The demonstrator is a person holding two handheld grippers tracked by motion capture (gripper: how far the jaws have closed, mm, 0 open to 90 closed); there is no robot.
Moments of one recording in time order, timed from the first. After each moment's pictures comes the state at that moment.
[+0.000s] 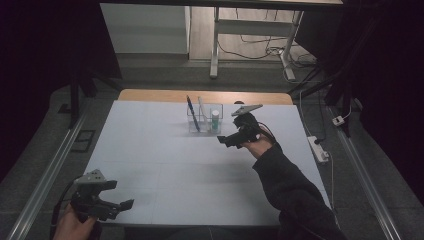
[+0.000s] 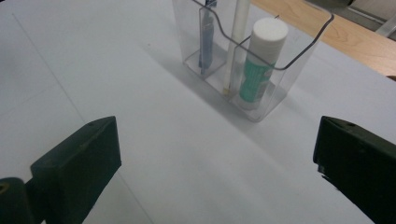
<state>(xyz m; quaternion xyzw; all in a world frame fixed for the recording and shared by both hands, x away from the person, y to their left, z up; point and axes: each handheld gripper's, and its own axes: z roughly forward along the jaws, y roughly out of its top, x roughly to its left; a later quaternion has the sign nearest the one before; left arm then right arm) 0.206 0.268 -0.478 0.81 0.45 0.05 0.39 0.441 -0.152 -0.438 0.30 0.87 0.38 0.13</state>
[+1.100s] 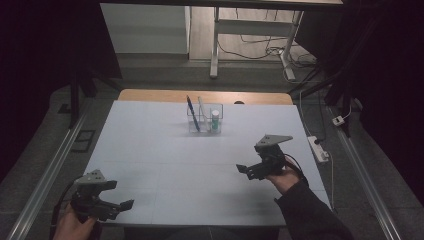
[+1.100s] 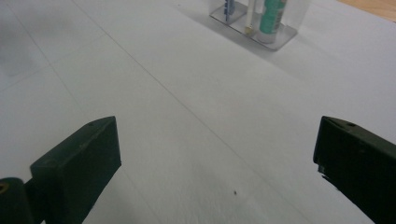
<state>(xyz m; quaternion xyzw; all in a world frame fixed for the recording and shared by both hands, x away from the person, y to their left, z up) 0.205 0.268 -0.478 0.81 0.44 0.05 0.39 0.346 -0.219 -0.442 0.31 0.86 0.40 0.13</state>
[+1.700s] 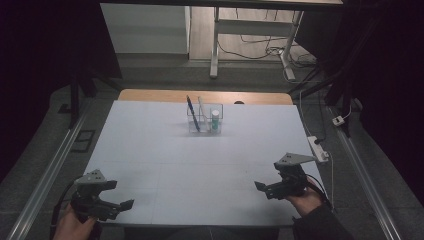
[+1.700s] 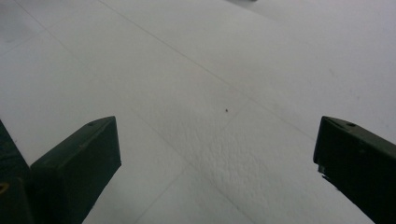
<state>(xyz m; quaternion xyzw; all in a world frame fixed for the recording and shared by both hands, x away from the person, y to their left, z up) 0.205 0.268 -0.478 0.81 0.45 0.05 0.39 0.297 -0.267 -0.448 0.35 0.85 0.37 0.13</state>
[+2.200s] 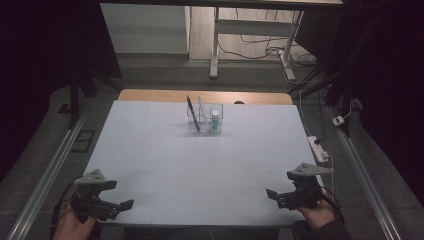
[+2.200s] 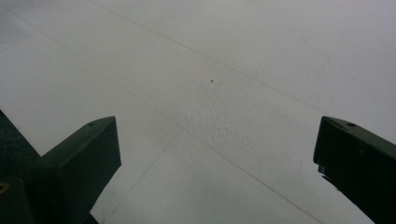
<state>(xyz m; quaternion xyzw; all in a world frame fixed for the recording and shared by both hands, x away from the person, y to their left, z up) 0.205 0.268 -0.478 0.81 0.45 0.05 0.39 0.270 -0.295 -0.449 0.39 0.83 0.38 0.14</state>
